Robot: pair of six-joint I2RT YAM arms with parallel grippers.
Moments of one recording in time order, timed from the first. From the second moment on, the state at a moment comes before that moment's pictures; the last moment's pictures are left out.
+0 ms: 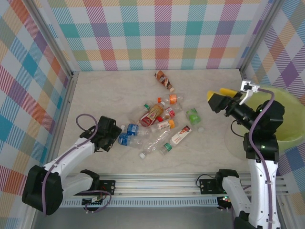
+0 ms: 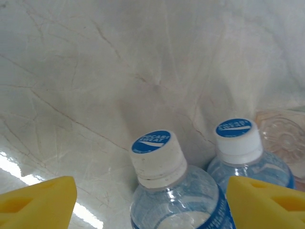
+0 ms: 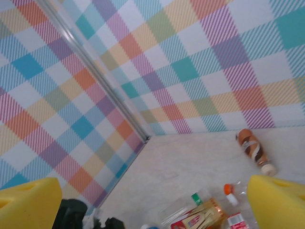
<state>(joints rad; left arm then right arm) -0.37 1.10 0.58 -0.57 -0.11 -1.34 -0.04 0.72 1.06 -0.34 -0.75 0.55</state>
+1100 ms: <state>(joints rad) -0.32 1.24 0.60 -0.35 -0.06 -1.42 0.63 1.07 0.94 -0.31 -0.23 0.30</state>
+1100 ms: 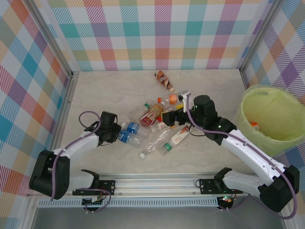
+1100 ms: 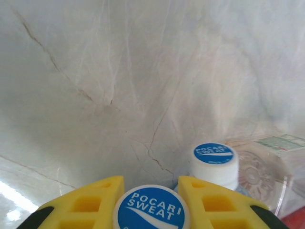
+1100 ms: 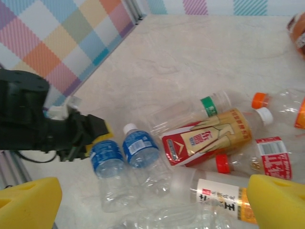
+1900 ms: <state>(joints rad) -0.31 1.18 0.74 -0.05 0.36 -0.85 0.78 1.33 0.93 -0.22 -0.28 0.32</state>
